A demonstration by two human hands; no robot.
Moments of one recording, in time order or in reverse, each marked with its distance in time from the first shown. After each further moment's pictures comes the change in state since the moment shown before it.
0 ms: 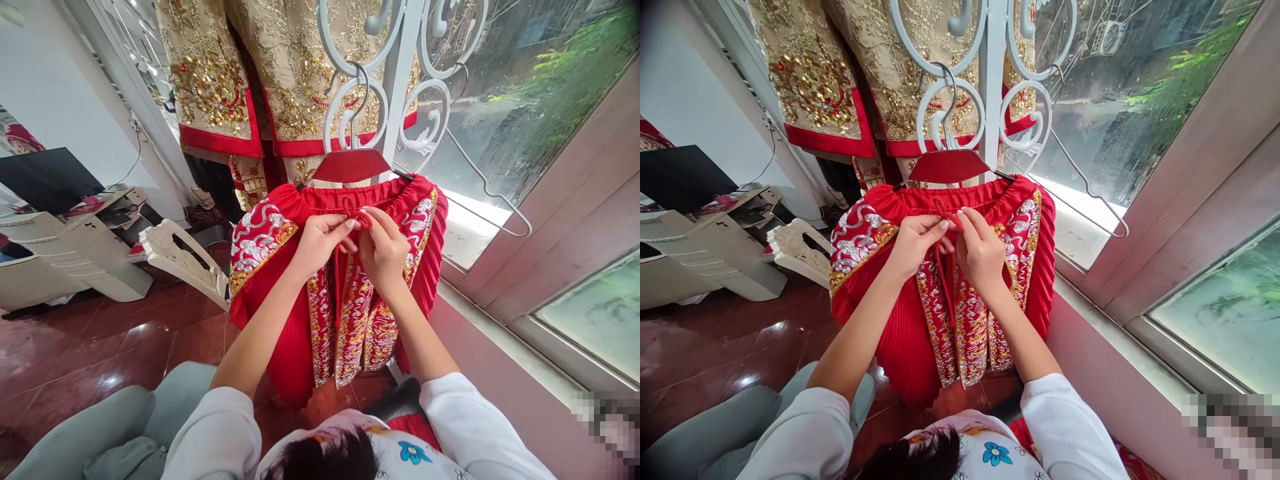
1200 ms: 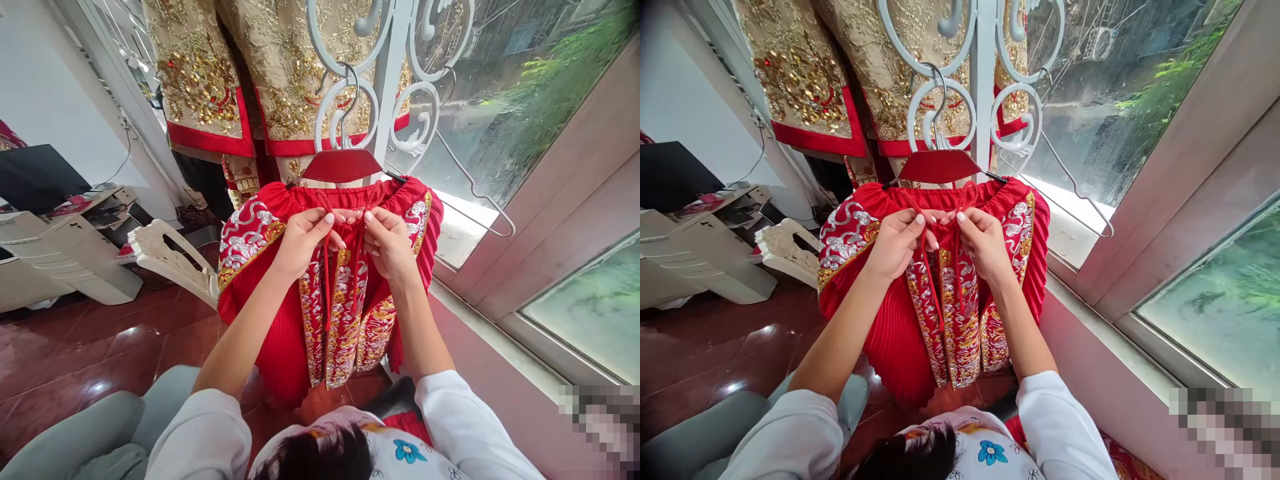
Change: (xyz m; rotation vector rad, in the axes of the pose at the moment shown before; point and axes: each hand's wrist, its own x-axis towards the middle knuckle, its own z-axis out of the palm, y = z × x) left_hand -0.005 0.005 -0.007 -0.168 -0.027 0.016; right_hand 0.026 0.008 -0.022 1.221 -0.377 0.838
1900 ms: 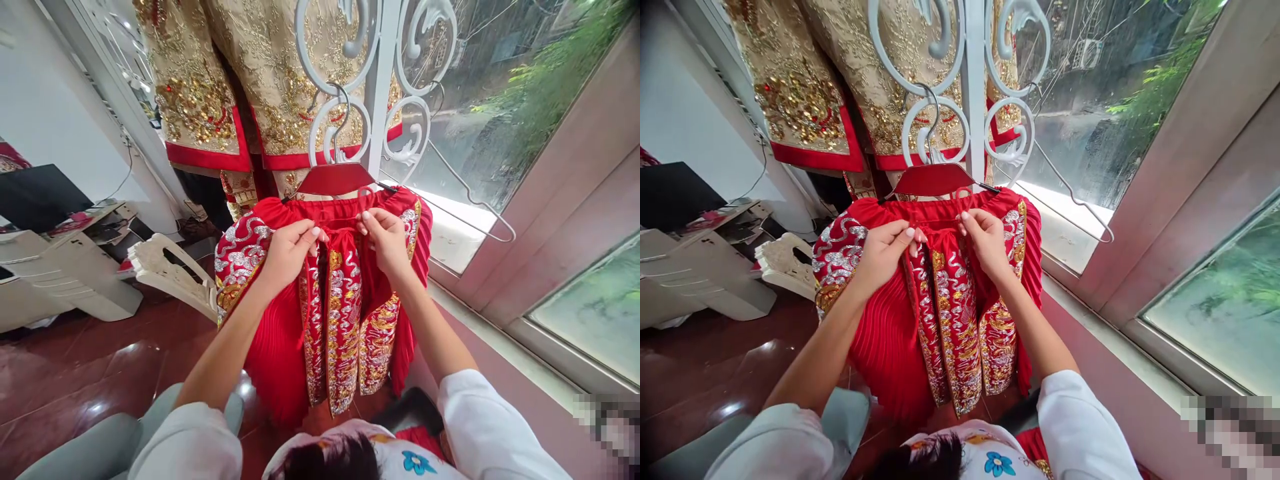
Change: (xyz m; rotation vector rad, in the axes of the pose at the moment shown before) left_hand 0.002 0.012 -0.025 0.610 0.039 0.135; right_hand 0.026 0.015 -0.014 -0.214 0.145 -0.134
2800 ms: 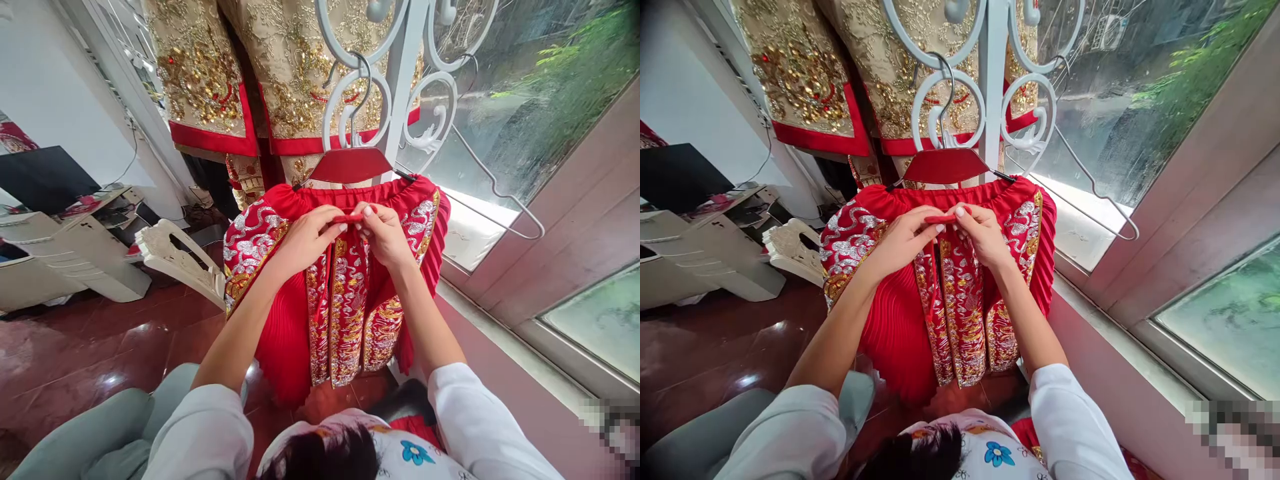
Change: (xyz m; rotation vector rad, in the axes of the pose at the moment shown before) left_hand 0.015 -0.007 0.005 0.296 -0.178 0.098; right_hand 0.009 0.011 0.010 0.210 -0.296 -0.078
